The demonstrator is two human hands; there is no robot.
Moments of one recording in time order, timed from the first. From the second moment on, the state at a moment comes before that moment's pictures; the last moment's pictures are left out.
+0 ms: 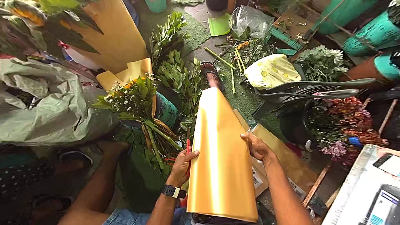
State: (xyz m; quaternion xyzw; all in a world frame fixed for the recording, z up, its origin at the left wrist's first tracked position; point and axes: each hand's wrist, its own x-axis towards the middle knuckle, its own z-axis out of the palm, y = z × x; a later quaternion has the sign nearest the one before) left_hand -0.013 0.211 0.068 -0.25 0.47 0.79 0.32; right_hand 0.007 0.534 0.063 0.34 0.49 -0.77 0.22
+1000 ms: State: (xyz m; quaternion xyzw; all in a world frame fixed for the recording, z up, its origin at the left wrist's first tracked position) left_hand -0.016 0.202 0.067 -0.23 0.61 0.73 0.21; right_hand -0.001 0.503 0.067 0.36 0.58 -0.71 0.16
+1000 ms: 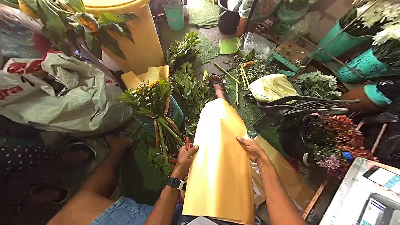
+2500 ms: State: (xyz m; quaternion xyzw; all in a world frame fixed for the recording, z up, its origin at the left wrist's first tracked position) left_hand 0.136 0.120 0.129 -0.03 0.79 0.51 0.35; right_hand 0.003 0.389 0.061 0.15 0.95 -0.22 0.14
